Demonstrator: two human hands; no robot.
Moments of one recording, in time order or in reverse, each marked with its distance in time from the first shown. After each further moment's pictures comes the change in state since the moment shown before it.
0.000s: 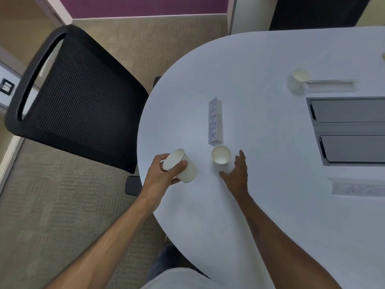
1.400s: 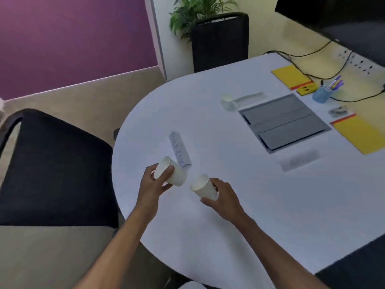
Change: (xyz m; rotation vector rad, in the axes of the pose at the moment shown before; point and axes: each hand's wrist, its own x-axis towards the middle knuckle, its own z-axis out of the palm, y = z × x) left_hand -0.002 0.061 0.016 0.005 -0.311 0.162; right_hand -0.120 -0.055 -0.066 -0.090 0.027 -0.113
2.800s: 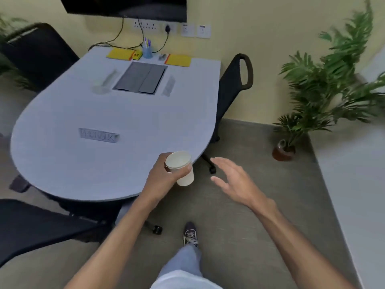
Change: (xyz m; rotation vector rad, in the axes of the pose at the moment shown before) left_hand -0.207 -0.019 -0.198 0.719 -1.133 0.279; right_hand -0.420 -0.186 0.242 -0.168 0.695 0.510
